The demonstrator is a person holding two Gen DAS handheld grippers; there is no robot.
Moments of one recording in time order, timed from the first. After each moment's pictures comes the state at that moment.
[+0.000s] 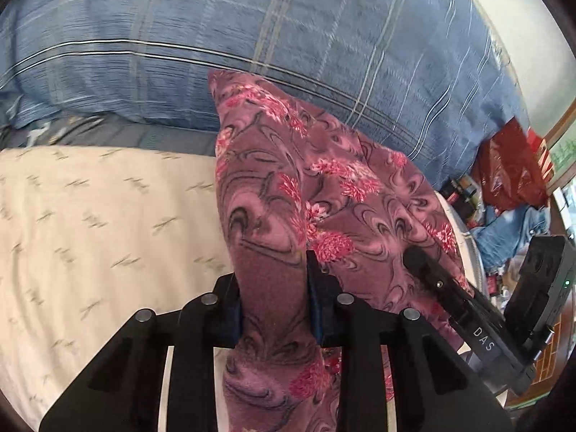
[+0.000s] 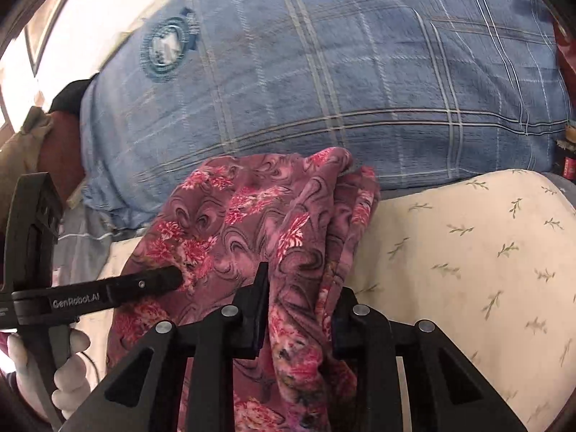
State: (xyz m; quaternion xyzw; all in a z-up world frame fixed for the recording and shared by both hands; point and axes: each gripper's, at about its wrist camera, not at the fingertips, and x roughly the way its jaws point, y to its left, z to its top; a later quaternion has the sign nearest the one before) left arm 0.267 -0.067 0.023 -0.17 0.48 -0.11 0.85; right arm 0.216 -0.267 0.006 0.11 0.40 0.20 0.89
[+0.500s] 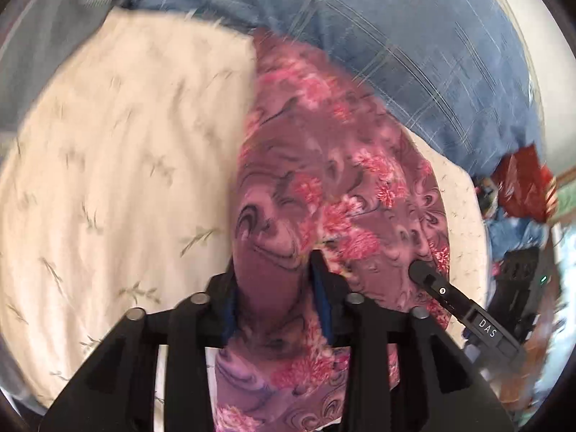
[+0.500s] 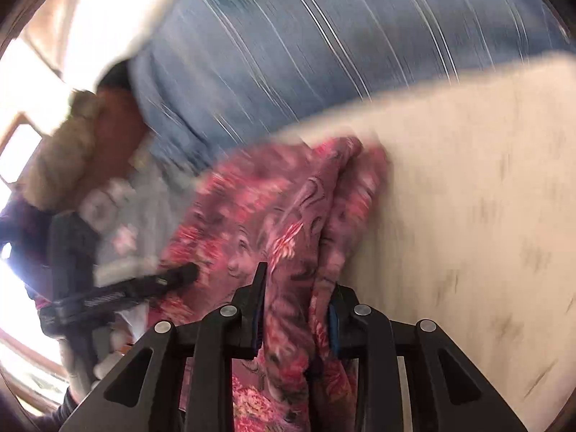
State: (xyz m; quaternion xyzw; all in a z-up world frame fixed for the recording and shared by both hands) left arm 0.164 0.074 -0.040 -0.26 0.54 -0.06 0.80; right arm 0.128 -0.181 -0.051 0.18 0.52 0.26 0.79
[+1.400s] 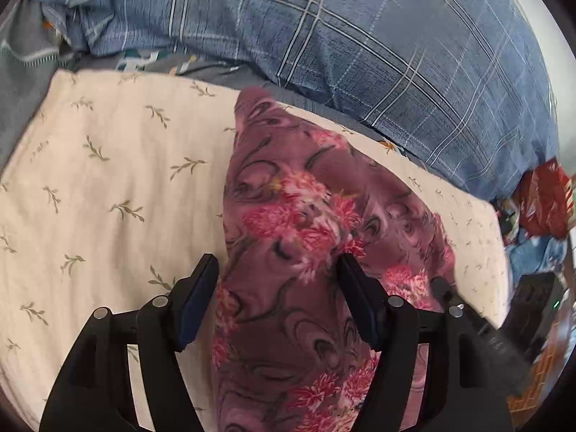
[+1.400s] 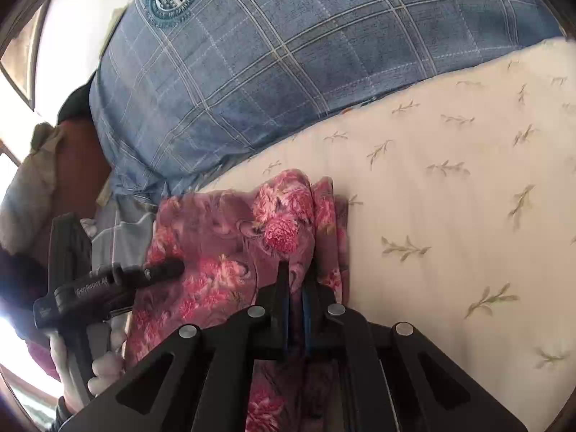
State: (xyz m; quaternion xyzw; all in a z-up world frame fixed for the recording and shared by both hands) left arm 0.261 0.066 -0.047 -0.19 0.52 -0.04 0.83; right arm 0.195 -0.198 -0.069 0.22 0.46 0.24 0.82
